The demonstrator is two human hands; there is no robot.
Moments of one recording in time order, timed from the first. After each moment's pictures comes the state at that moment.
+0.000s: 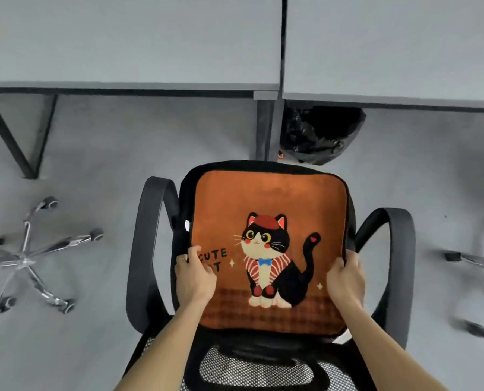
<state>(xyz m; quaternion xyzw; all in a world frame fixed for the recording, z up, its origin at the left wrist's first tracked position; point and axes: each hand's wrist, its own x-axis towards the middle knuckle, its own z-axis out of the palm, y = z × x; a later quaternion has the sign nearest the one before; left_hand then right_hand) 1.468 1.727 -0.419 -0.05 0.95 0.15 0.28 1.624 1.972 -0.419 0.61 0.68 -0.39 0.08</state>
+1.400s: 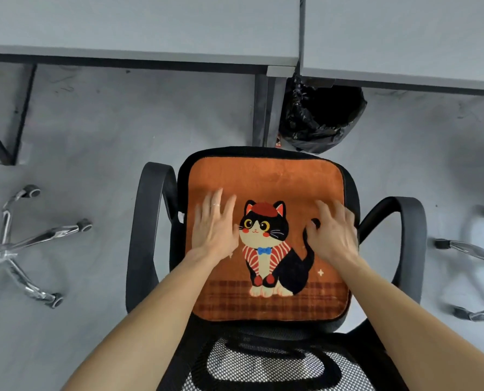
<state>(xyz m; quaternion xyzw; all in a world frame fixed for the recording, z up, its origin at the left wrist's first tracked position) 1.412 1.772 -0.430 0.31 0.92 0.03 0.23 1.557 1.985 -0.413 0.39 0.88 -0.20 0.19</state>
